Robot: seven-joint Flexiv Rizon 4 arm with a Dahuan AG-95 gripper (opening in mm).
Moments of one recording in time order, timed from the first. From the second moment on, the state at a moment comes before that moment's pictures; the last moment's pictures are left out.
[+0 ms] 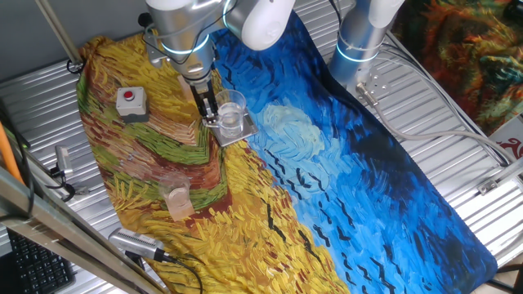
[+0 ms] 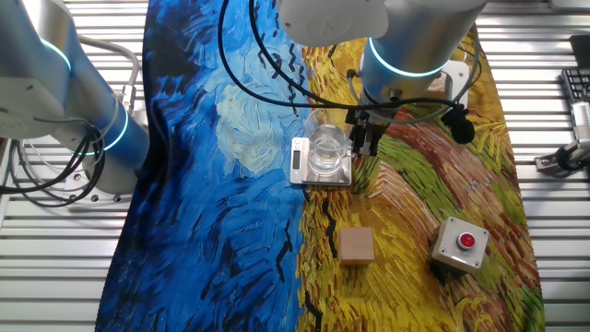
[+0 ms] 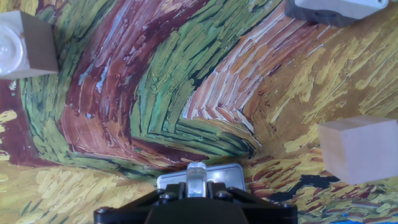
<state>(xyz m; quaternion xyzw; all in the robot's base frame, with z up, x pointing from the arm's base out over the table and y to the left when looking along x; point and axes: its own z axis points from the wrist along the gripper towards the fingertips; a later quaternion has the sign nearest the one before) 0.478 -0.008 0.094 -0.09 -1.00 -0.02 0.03</state>
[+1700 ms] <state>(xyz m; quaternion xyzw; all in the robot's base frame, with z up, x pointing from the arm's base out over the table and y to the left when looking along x) 0.479 -0.007 0.100 -0.08 -1.00 -0.01 0.05</state>
